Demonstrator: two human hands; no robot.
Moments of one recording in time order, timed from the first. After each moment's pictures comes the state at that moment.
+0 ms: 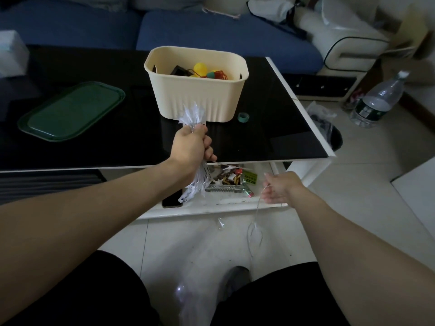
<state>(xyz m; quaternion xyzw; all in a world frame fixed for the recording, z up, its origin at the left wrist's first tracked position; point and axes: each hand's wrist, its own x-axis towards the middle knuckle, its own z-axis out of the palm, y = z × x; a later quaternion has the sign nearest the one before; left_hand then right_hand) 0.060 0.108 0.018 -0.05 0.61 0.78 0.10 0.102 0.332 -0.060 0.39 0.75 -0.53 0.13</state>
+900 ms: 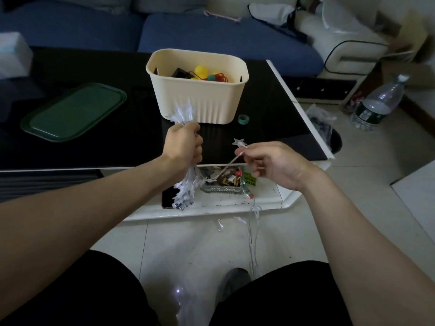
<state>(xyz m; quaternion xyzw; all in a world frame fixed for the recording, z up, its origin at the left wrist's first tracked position) 0.053 0.093 0.025 -0.08 0.63 0.77 0.11 0.102 0.298 0.027 0.07 0.70 -0.69 0.17</state>
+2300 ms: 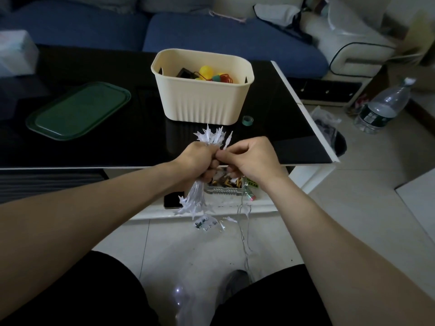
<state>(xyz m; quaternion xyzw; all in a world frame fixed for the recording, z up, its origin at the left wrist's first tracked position) 0.062 0.099 0.014 -0.02 0.71 0.66 0.27 0.095 0.242 0.021 0.07 0.83 -0.55 0.01</state>
